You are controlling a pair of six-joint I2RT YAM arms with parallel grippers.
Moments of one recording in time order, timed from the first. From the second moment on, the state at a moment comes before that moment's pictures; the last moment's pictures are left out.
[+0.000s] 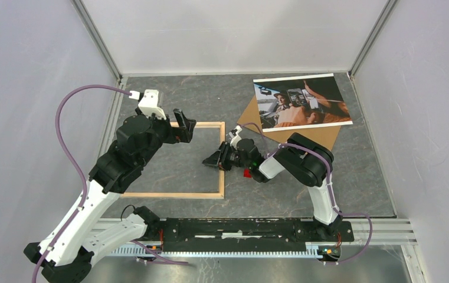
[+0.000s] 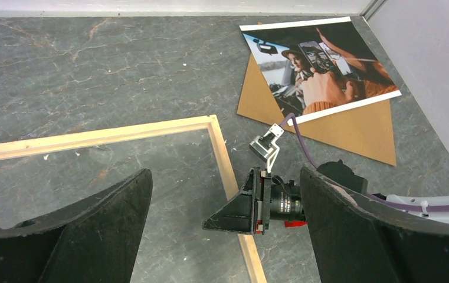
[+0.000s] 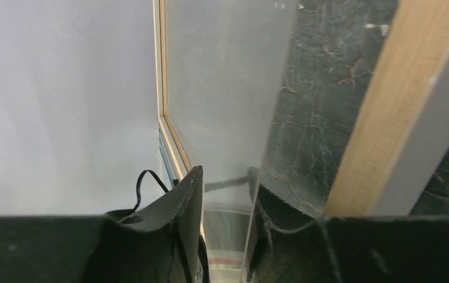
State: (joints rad) left arm -0.62 0.83 1.12 -0.54 -0.27 -0.33; right arm 0.84 2.08 0.79 0.98 -0.32 1.22
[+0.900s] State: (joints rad) left arm -0.61 0.84 1.11 -0.52 -0.23 -0.33; right arm 0.85 1.85 0.86 0.48 -0.20 0.90
